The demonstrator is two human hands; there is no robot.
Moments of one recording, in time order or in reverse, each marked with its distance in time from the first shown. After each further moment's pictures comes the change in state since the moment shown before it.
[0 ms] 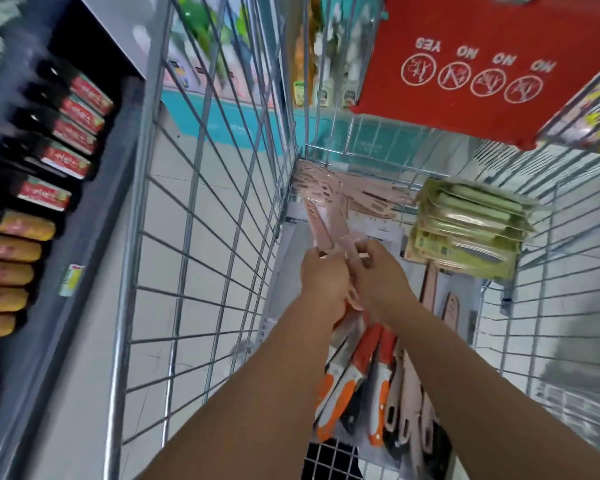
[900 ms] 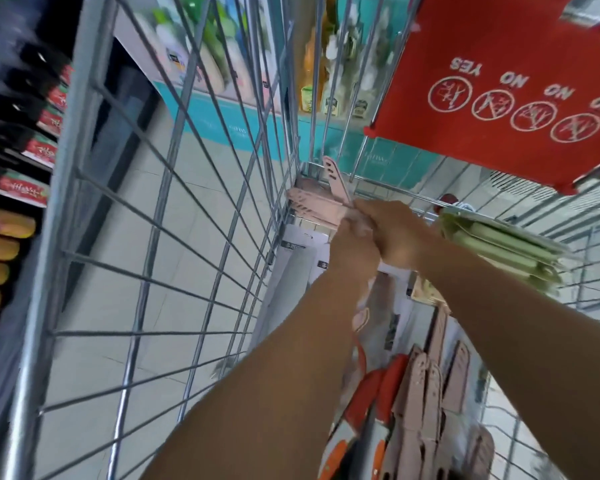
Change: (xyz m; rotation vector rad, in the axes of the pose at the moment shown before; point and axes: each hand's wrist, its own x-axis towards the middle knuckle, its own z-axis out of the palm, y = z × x) left_hand 0.056 0.048 0.057 0.125 -0.135 0.162; right_hand 0.123 -0.052 -0.048 -0.935 -0.202 -0.430
